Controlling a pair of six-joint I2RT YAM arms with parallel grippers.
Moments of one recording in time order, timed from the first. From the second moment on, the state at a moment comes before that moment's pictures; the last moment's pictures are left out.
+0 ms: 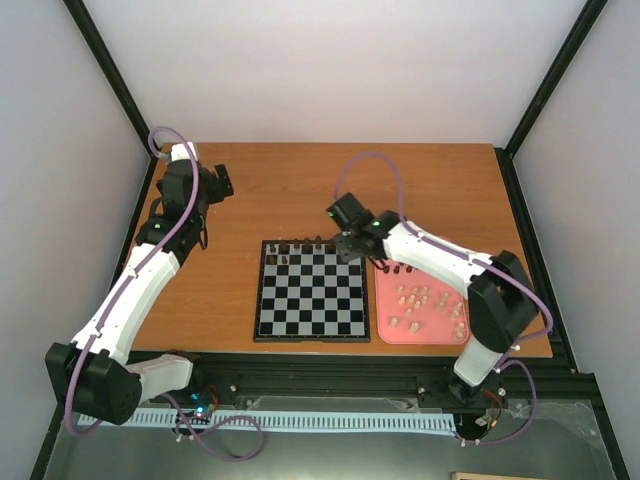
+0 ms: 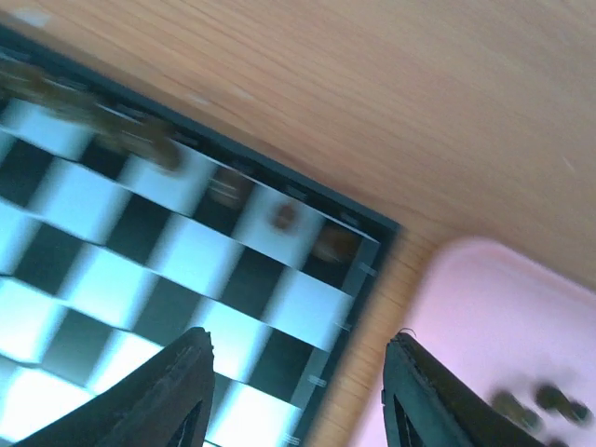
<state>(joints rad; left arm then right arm) -0.24 1.18 1.10 -0.31 -0.41 -0.29 0.80 1.71 1.34 -0.70 0.25 0.23</state>
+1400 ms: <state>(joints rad) -0.24 1.21 1.10 -0.31 -0.40 -0.29 0.53 1.67 0.97 -0.57 0.17 0.27</state>
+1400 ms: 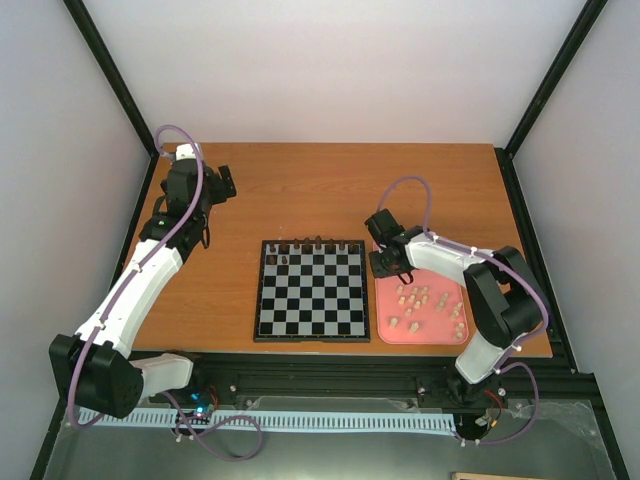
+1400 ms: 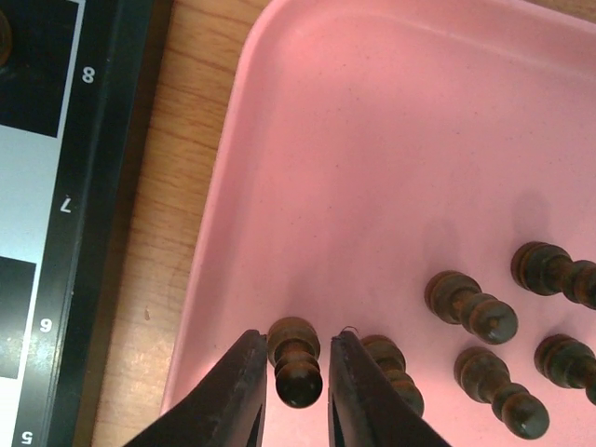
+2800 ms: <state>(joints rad) -0.24 1.21 1.10 -0.31 -0.40 -0.29 0.87 2.07 1.66 -0.75 0.08 0.23</state>
